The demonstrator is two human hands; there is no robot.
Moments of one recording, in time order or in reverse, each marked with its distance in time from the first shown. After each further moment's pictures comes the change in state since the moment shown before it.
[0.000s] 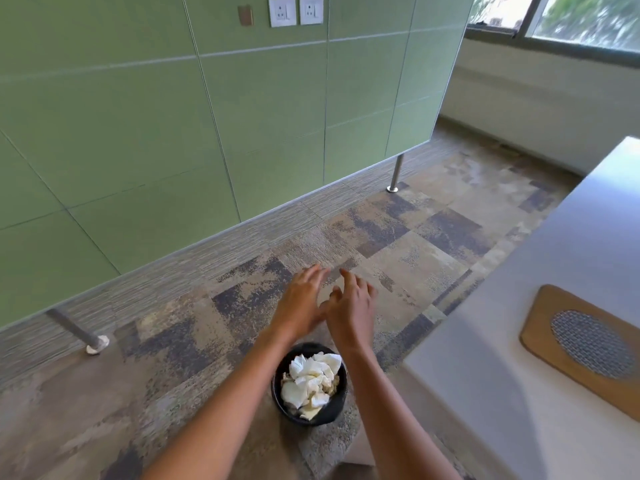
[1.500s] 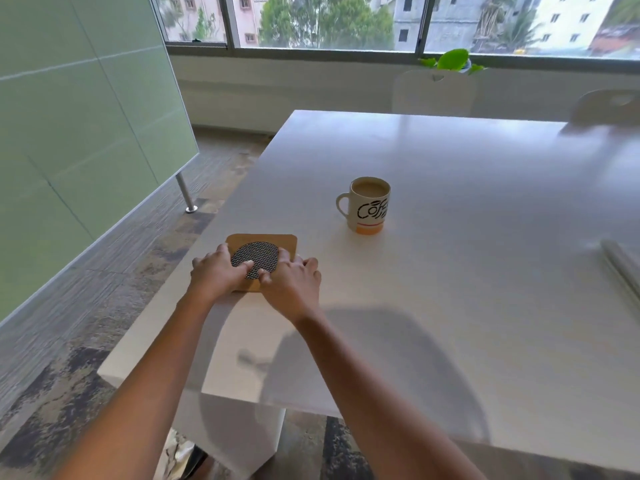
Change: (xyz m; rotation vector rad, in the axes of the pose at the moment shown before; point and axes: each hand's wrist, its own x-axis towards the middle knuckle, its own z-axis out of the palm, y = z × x) left_hand 0.003 0.325 0.103 0.105 -0.284 0.090; right_hand -0.065 0.187 -0.295 -0.205 0.181 0.350
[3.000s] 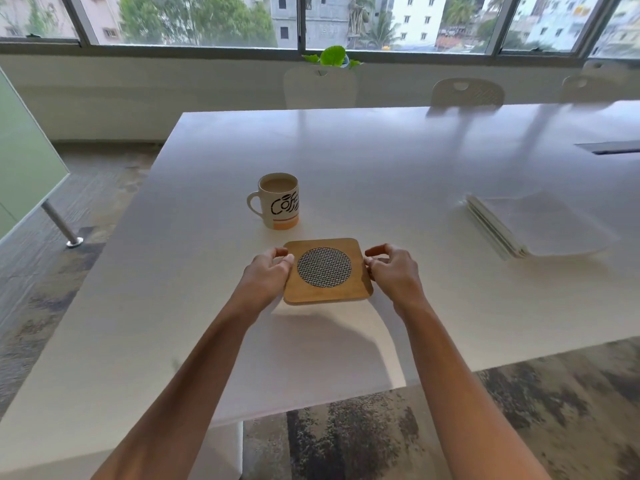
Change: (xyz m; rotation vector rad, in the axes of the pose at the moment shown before) left_hand -0.072 0.140 0.069 -0.617 -0.434 0.297; right_hand -0.078 0.180 -0.146 0.521 0.513 0.444
